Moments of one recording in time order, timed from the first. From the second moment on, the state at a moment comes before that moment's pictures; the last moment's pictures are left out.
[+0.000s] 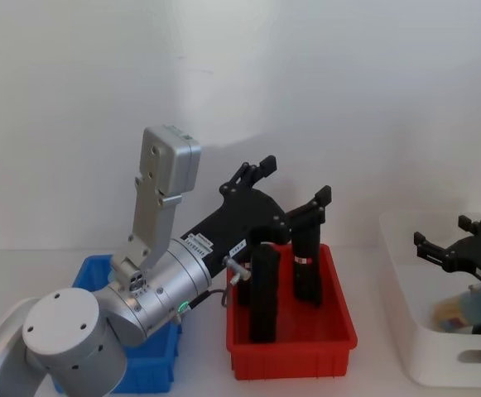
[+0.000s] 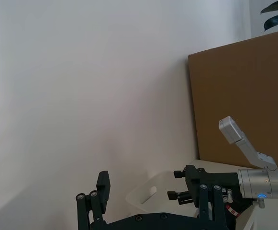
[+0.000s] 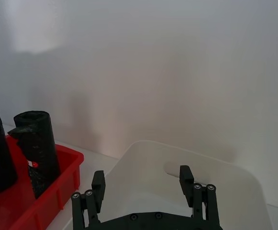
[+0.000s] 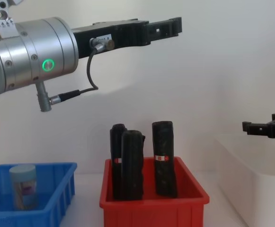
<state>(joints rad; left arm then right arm) -0.37 0.32 0.35 -1.68 -0.43 0.10 -0.38 0.55 0.29 -0.22 -1.05 0.22 0.03 0.37</state>
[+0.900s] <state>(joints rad) -0.37 0.32 0.35 -1.68 -0.43 0.10 -0.38 0.59 0.27 -0.22 -0.97 0.23 0.02 0.42</state>
